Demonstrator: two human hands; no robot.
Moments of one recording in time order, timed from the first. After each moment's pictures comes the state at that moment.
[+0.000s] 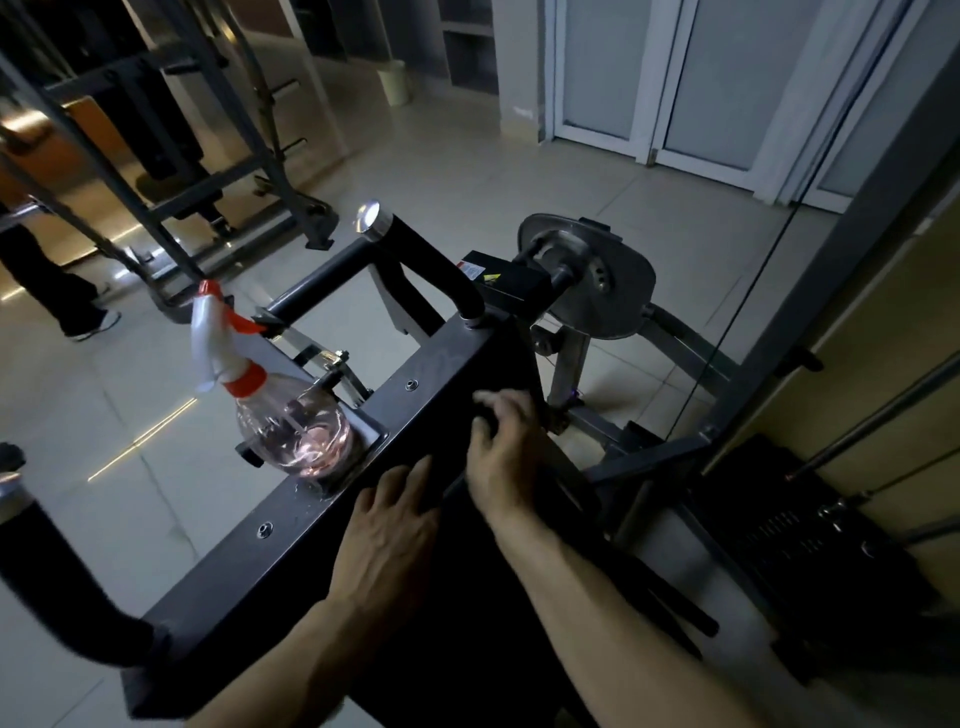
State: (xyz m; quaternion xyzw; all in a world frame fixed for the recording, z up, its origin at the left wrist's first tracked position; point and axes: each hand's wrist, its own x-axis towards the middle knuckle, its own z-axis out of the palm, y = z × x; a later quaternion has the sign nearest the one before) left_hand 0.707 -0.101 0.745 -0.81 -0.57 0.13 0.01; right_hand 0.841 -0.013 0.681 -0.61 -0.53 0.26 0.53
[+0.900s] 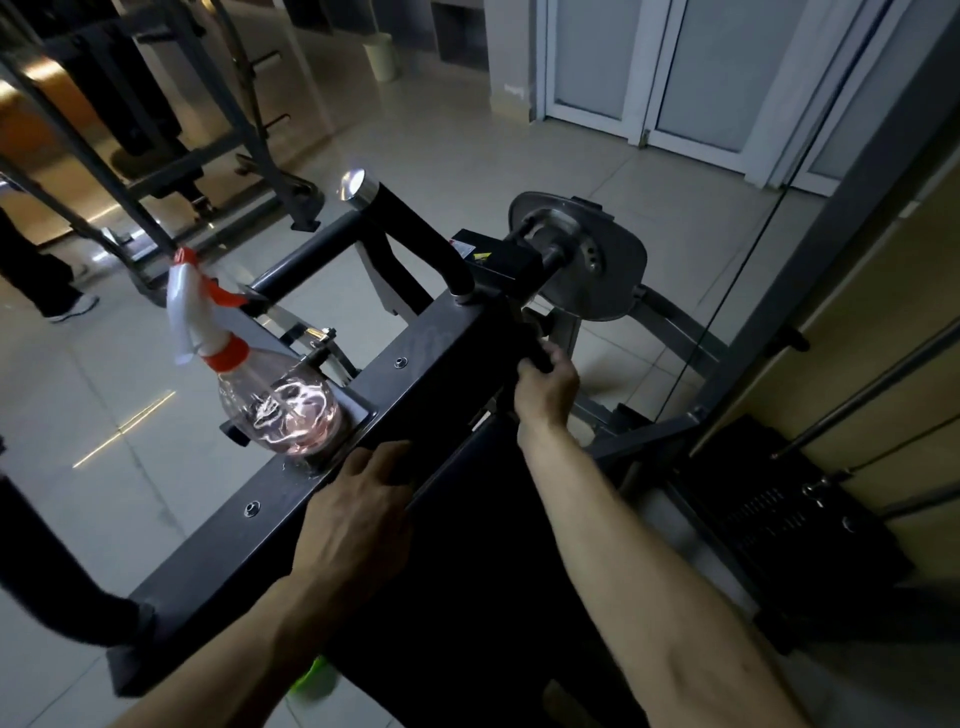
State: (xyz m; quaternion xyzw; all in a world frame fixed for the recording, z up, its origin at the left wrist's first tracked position) left_hand 0.690 -0.100 0.749 -0.80 -0.60 0.03 0.00; right_hand 0.888 0.039 0.696 -0.62 -0.21 0.47 0.60
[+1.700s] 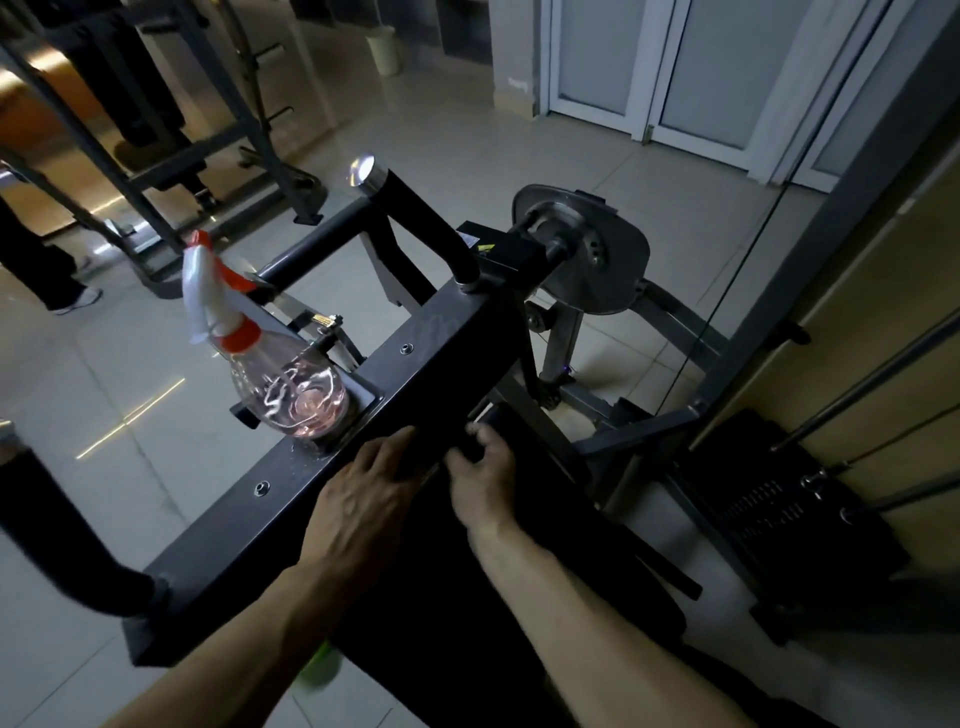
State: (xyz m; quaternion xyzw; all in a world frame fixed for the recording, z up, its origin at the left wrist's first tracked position) left_hand 0.688 -0.112 0.745 -0.82 -0.57 0.02 0.05; right_hand 0.821 -0.073 0.682 -0.59 -0.33 0.55 0.49
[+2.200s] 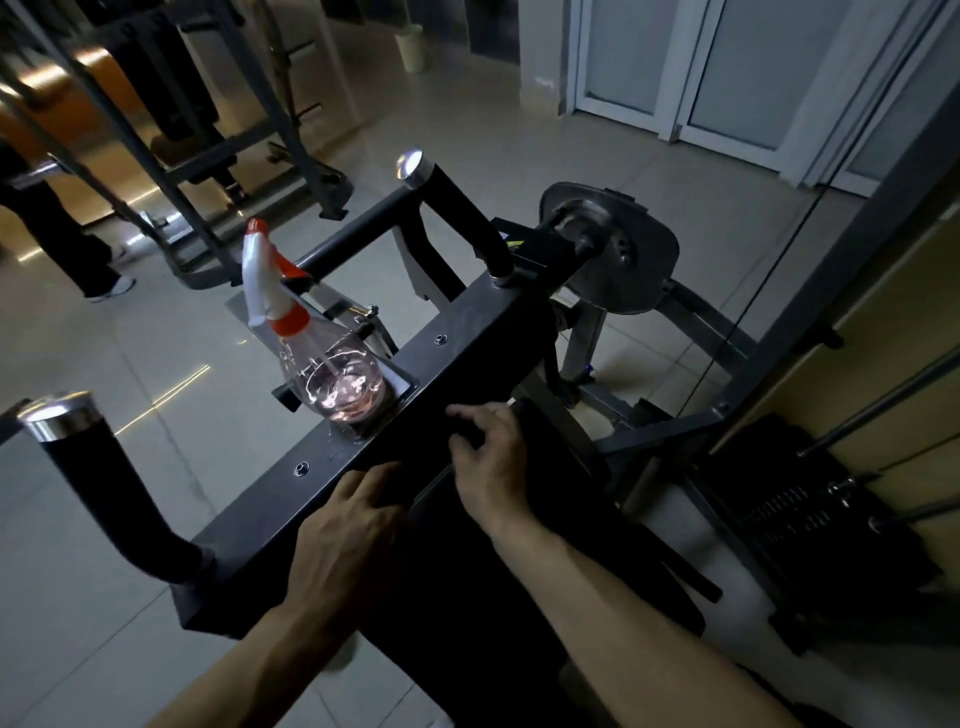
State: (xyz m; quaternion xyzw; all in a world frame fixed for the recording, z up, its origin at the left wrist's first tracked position) left_hand 0.660 -0.159 0.758 -0.78 -0.62 0.00 -0.01; right_hand 0.808 -0.078 0.690 -0.56 -0.53 0.40 0.50
